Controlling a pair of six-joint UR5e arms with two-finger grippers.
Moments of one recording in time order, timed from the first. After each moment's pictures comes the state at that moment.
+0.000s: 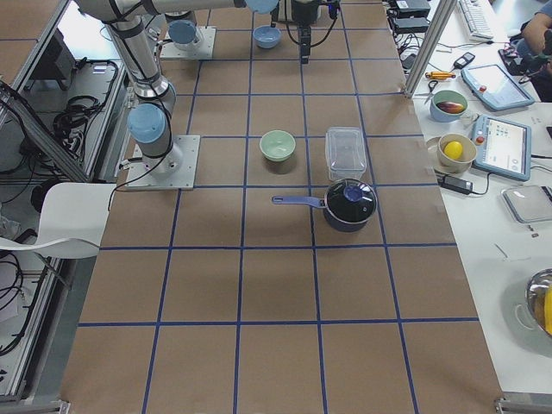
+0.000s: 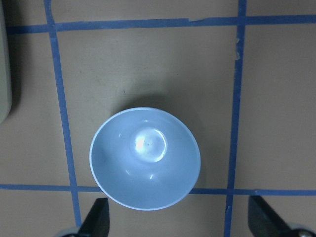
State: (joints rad) left arm -1.40 -1.57 -2.14 -1.10 1.65 0.12; right arm 1.57 -1.56 1.47 -1.56 -1.56 0.02
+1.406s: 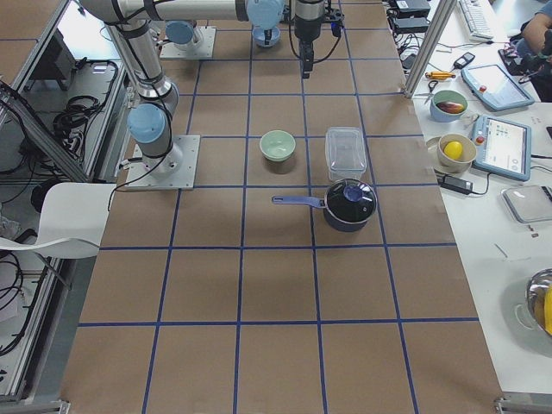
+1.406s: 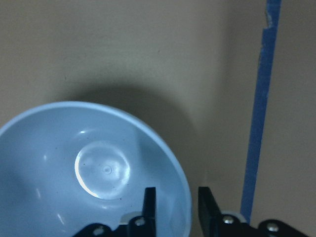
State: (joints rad) left arm -1.48 -1.62 -2.26 -0.89 1.66 0.01; right arm 1.46 -1.54 1.54 -1.56 -1.57 -0.12
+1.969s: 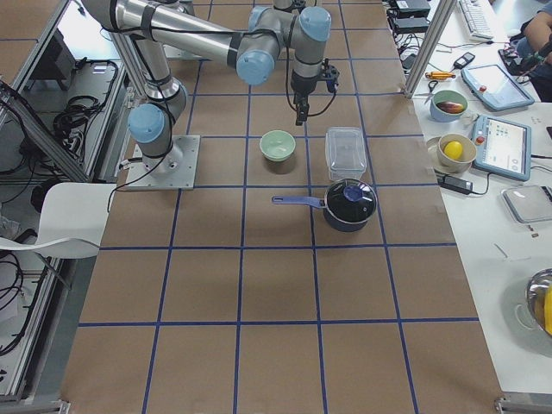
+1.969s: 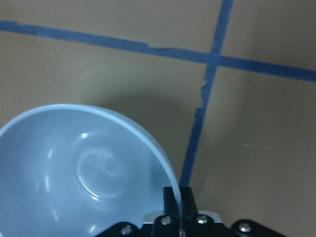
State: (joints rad) left arm -1.78 -1.73 -1.93 -1.02 1.64 -0.47; right arm 1.27 -1.54 1.79 -1.75 -1.57 -0.35
